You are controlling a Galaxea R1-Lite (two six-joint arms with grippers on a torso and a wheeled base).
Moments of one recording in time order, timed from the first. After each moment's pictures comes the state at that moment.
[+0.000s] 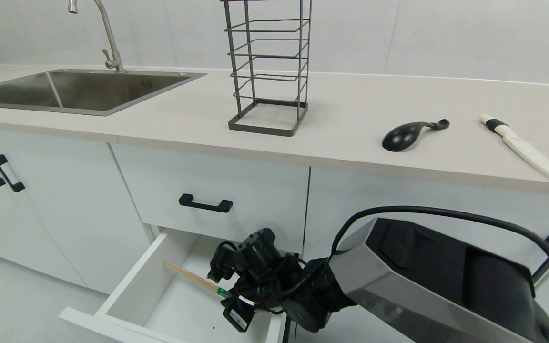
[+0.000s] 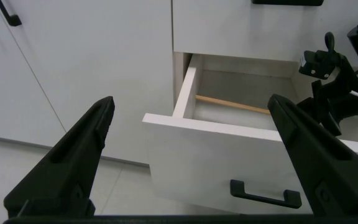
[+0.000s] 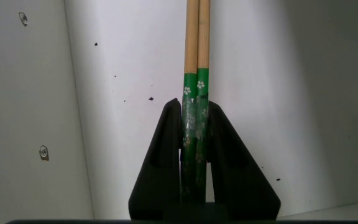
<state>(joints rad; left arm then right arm) 0.00 0.00 0.00 0.00 -0.04 0.02 0.94 2.56 -1.42 -0.34 0.18 -0.14</state>
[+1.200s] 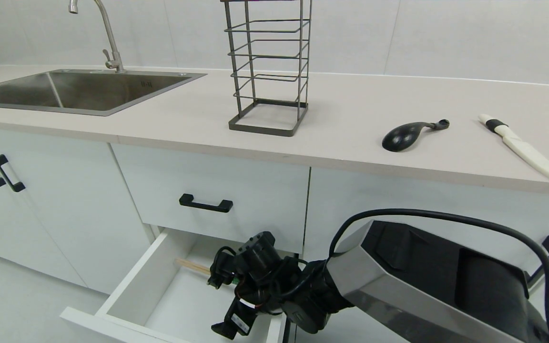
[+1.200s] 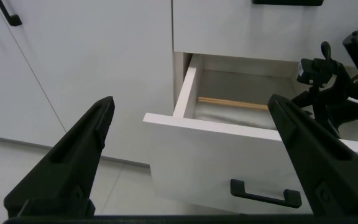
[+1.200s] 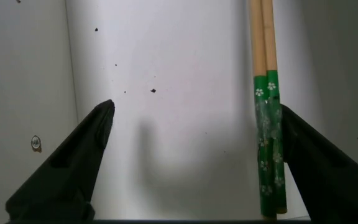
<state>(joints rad) 0.00 0.00 0.00 0.00 -0.04 0.02 0.94 2.58 -1.42 -0.33 0.19 -0.18</state>
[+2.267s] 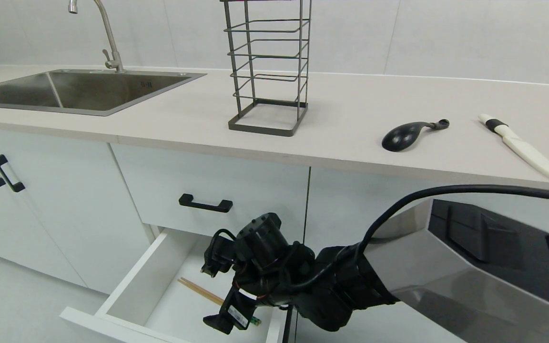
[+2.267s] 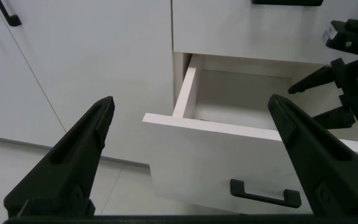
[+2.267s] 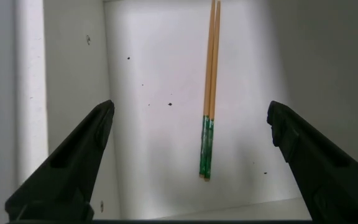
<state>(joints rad) 0.00 0.00 0.00 0.00 -0.04 0.02 0.97 2.38 -1.34 -0.30 0.18 -0.19</state>
